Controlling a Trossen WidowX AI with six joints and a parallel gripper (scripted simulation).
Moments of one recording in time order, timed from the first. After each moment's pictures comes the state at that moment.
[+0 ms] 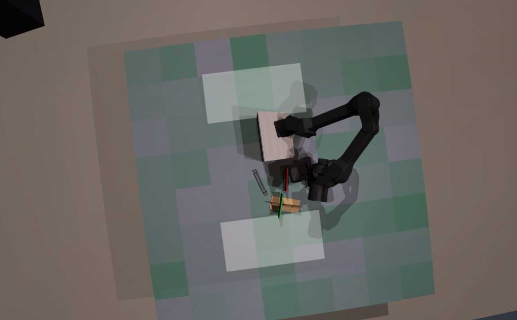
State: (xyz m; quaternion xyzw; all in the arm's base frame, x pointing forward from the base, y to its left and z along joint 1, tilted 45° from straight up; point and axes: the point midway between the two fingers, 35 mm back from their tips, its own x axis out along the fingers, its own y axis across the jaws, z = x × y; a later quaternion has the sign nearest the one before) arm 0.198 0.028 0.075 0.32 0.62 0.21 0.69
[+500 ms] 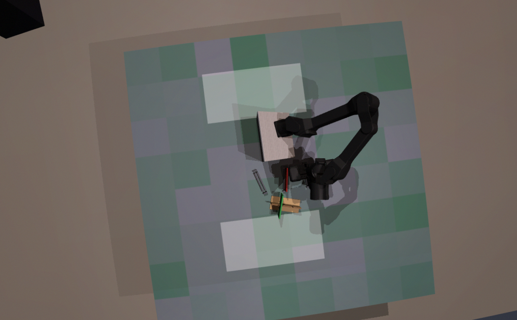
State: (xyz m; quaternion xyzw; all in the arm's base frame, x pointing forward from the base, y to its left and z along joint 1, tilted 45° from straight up) arm 0.200 0.047 0.058 0.32 0.62 0.22 0.69
